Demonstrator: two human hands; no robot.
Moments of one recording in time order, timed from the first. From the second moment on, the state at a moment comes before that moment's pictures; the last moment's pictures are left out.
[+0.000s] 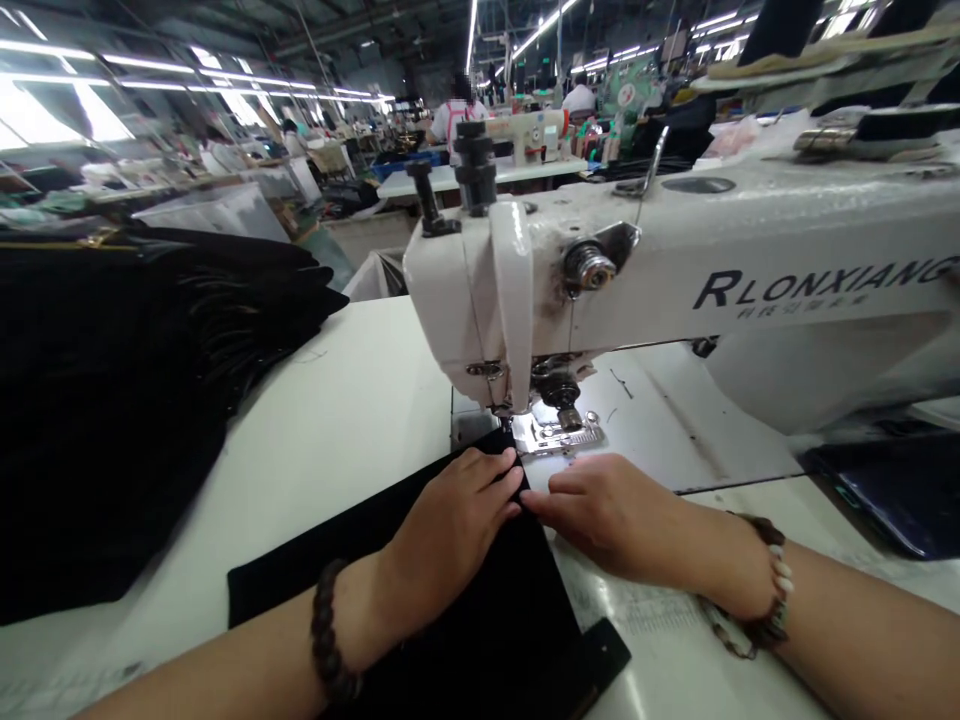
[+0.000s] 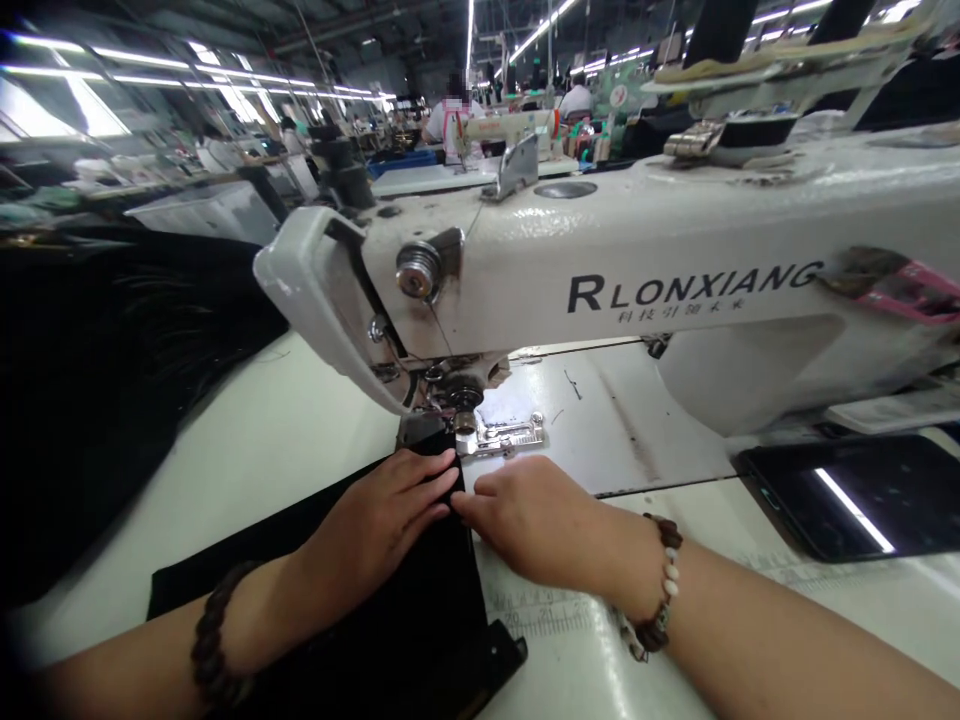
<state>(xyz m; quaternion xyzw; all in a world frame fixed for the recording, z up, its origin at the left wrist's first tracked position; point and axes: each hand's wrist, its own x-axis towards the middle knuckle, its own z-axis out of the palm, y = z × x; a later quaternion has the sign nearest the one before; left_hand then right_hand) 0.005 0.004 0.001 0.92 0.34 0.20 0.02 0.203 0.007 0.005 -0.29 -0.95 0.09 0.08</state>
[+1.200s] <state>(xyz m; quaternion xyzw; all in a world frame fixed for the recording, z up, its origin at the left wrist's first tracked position) -0.007 -0.098 0.025 0.91 0.31 0.22 -0.16 0.179 -0.104 0.008 -0.39 -0.87 -0.02 0.29</state>
